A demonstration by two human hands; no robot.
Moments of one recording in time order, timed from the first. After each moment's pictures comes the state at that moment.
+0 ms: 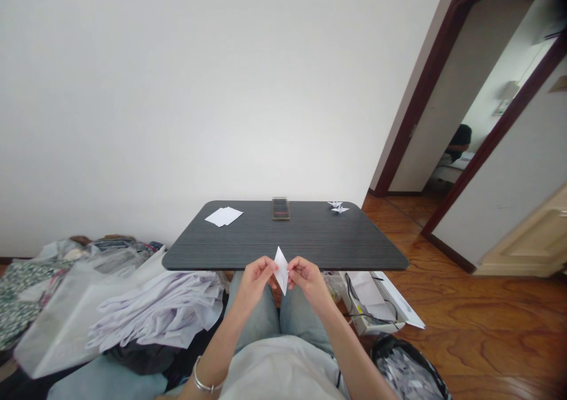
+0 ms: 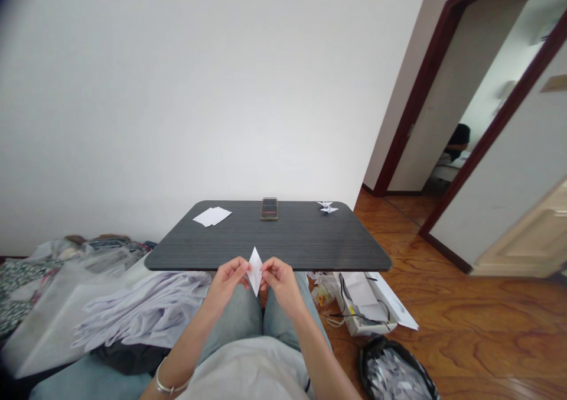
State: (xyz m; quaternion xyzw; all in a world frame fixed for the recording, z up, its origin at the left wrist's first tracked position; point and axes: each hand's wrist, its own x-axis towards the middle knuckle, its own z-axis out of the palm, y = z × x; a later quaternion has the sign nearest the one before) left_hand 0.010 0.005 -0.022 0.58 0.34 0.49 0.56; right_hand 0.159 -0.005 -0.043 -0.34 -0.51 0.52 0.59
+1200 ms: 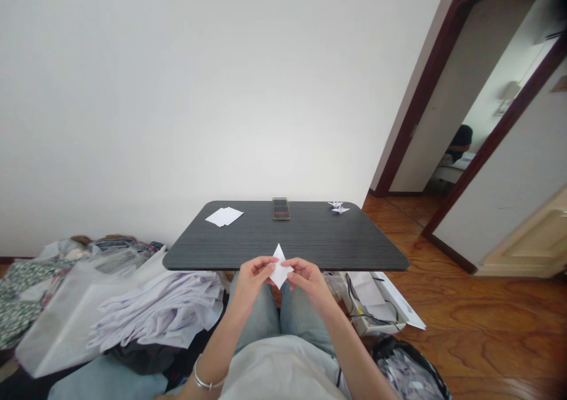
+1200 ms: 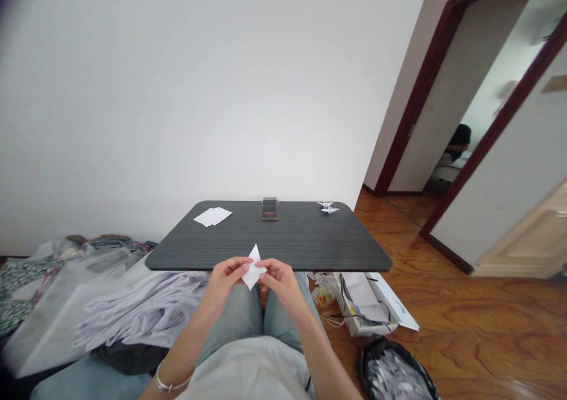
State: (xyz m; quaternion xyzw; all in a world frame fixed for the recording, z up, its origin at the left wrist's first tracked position) left_hand 0.008 0.006 -0.021 0.48 0.38 0.50 0.61; right_hand 0.162 -0.008 -0.042 -0.32 -0.53 0.55 0.56
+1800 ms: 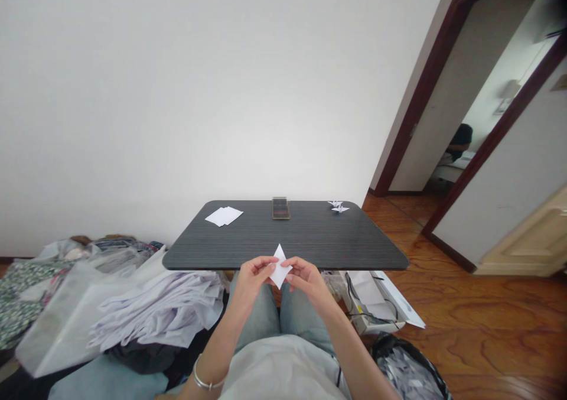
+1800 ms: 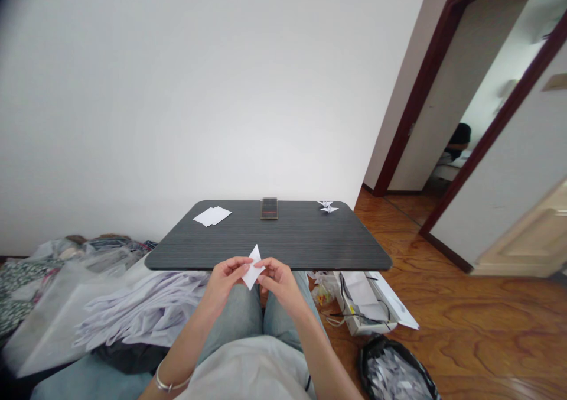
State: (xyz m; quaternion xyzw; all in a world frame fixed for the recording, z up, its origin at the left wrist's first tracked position) left_hand 0.008 0.005 -0.022 0.49 0.39 0.50 0.61; right_hand 0.161 -0.012 -0.037 -0.30 -0.54 0.56 0.55
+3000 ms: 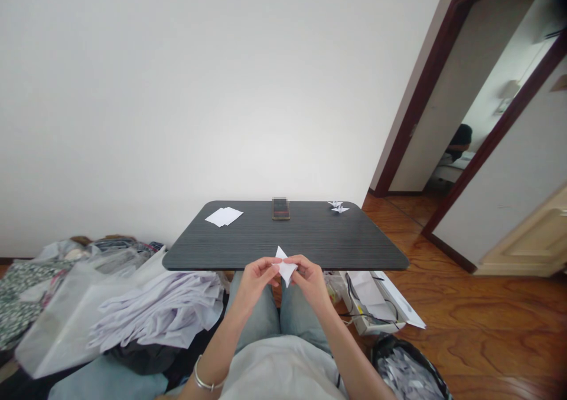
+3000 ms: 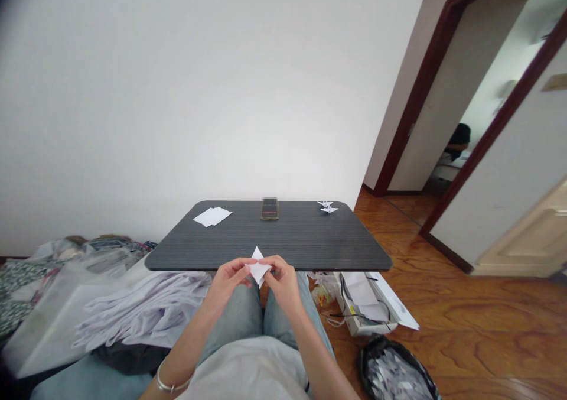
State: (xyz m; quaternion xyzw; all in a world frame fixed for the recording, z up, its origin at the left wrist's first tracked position) left_hand 0.010 0.006 -0.021 0.54 0.36 0.48 0.59; right_hand 0.159 -0.004 -0.045 -0.37 -0.55 0.42 0.62
